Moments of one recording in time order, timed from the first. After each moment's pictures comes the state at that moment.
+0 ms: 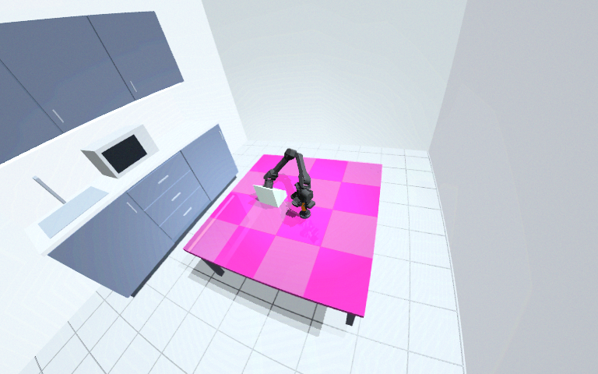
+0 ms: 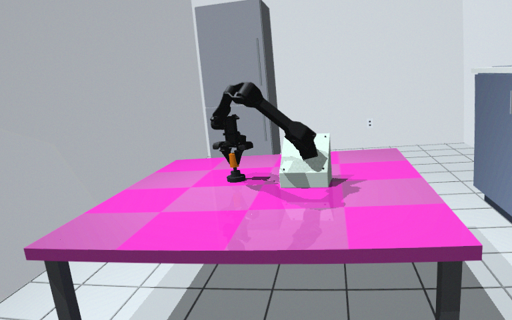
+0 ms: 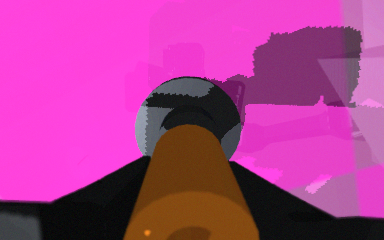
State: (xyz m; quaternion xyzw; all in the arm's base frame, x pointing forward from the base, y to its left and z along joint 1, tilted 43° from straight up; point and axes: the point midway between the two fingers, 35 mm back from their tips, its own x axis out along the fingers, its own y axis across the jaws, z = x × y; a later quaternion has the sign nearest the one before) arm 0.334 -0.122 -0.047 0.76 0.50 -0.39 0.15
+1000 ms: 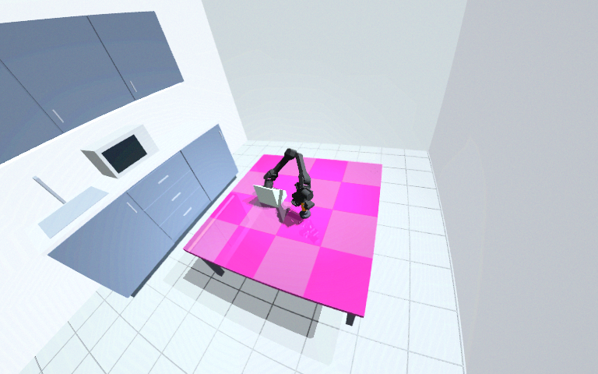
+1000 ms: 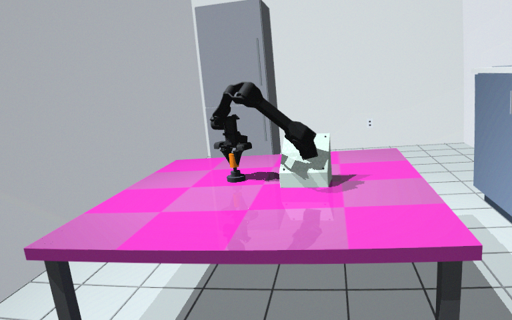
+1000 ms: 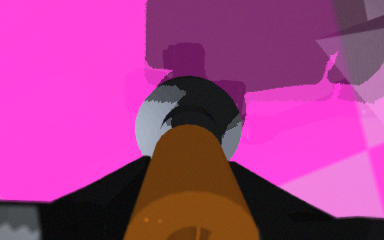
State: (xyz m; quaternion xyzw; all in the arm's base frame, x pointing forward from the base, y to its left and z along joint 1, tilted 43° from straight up) arm 0.335 -0.122 -0.047 0.77 0.47 -0.42 0.10
